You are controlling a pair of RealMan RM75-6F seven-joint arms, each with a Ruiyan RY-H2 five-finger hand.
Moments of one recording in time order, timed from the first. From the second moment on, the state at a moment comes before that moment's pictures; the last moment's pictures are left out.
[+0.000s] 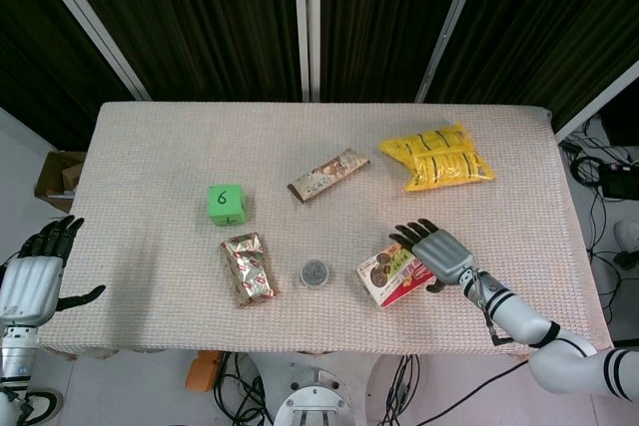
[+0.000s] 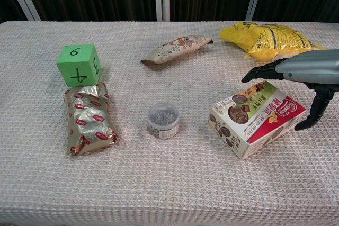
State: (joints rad) left arm -0.09 -1.11 -0.04 -1.68 1.45 1.45 0.20; right arm 0.72 -1.21 -0.02 -1.67 -1.31 0.72 -0.23
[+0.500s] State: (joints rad) left arm -0.08 -1.10 -0.03 -1.68 1.44 1.46 0.18; right arm 0.70 -1.27 -0.04 -1.59 -1.42 0.80 -0.21
